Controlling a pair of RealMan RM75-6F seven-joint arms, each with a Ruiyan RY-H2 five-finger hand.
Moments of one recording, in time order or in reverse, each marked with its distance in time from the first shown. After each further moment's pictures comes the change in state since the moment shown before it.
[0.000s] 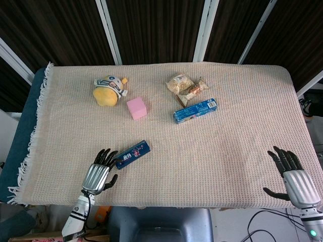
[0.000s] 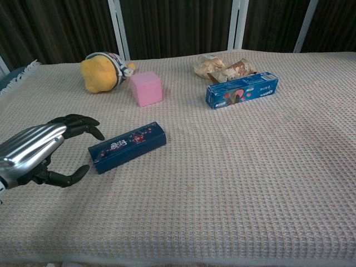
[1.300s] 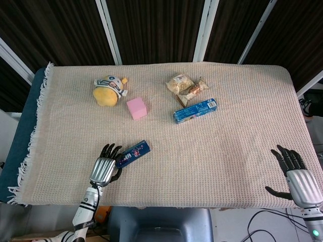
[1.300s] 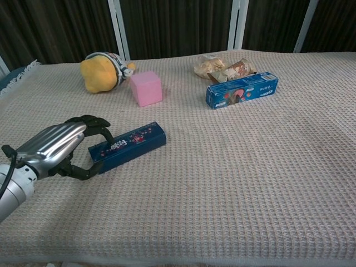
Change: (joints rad) left arm -0.085 -0.095 -0.046 0.114 -0.116 -0.045 0.042; right arm -0.005 0.005 0.009 0.005 0.010 0.013 0.025
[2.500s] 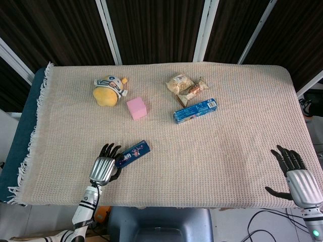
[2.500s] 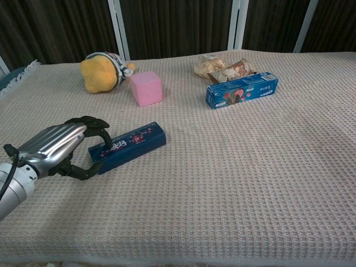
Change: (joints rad) left arm -0.023 0.010 0.006 -0.005 -0.050 -0.011 0.022; right arm -0.001 0.001 -0.001 0.001 -0.005 0.002 0.006
